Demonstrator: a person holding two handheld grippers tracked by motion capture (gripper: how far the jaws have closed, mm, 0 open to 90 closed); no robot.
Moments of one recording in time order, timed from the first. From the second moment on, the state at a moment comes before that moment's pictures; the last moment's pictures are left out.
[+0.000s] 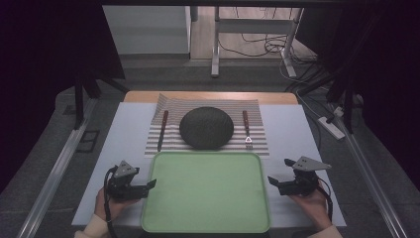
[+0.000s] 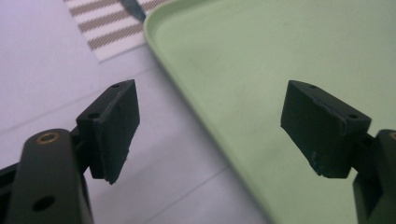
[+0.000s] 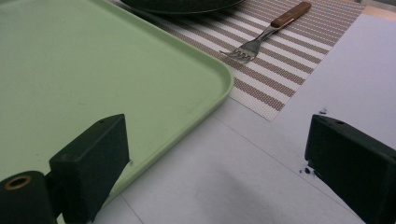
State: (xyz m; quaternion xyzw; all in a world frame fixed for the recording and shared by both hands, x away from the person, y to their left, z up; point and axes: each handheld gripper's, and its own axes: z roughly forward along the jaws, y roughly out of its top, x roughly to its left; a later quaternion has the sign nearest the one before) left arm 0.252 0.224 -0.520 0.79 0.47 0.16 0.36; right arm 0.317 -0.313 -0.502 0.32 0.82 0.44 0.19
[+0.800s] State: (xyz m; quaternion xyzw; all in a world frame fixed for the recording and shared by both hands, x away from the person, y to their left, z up) left arm 0.302 0.205 -0.508 0.80 0.45 0.18 0.35; right arm 0.317 -0.310 -0.504 0.31 0.82 0.44 0.19
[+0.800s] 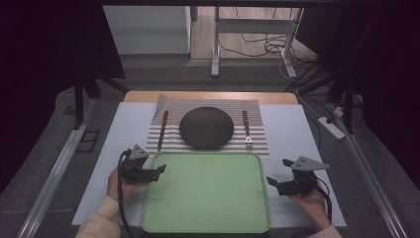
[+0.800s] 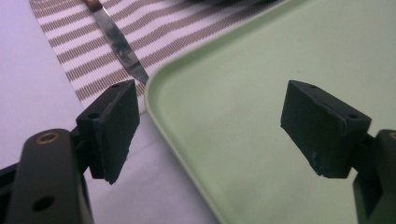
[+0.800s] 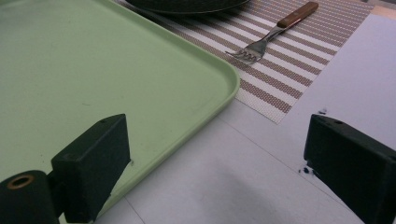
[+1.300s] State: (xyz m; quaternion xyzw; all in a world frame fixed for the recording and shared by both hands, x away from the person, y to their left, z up) left arm 0.330 0.199 -0.499 0.80 0.44 0.17 0.36; right arm 0.318 -0.308 -0.505 0.31 0.82 0.44 0.19
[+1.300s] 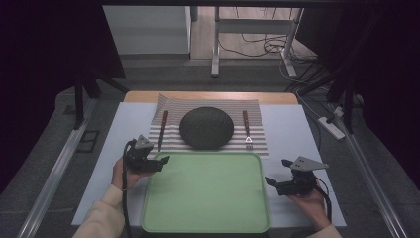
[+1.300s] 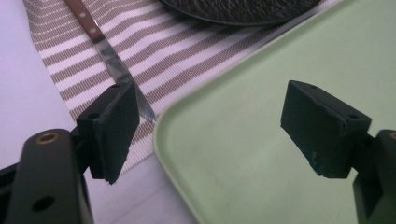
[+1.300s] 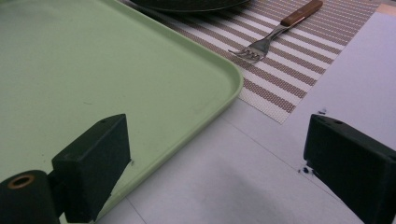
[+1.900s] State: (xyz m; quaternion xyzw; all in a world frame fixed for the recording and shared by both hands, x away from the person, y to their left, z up) left arm 0.393 0.195 -0.498 0.82 0.44 0.17 0.32; right arm 0.317 -0.308 -0.505 0.31 0.82 0.44 0.18
